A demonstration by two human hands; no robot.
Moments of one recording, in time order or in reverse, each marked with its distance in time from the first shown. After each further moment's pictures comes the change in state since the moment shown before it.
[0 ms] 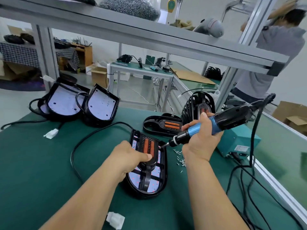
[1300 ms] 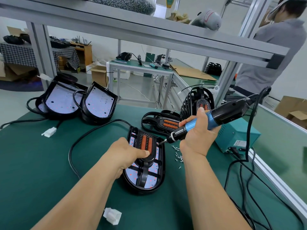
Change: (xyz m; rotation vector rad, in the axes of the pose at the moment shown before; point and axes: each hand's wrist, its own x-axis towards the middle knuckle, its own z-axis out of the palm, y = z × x) left_hand 0.000 0.003 0.000 -0.004 -0.043 -0.001; right_hand 0.003 0.002 -0.002 -0.053 0.010 -0.016
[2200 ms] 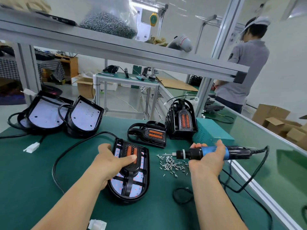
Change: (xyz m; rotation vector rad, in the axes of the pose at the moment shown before) left_hand -0.010 0.004 0.000 0.001 0.129 0.016; right_hand 0.032 -0.035 -0.072 0.327 0.432 0.353
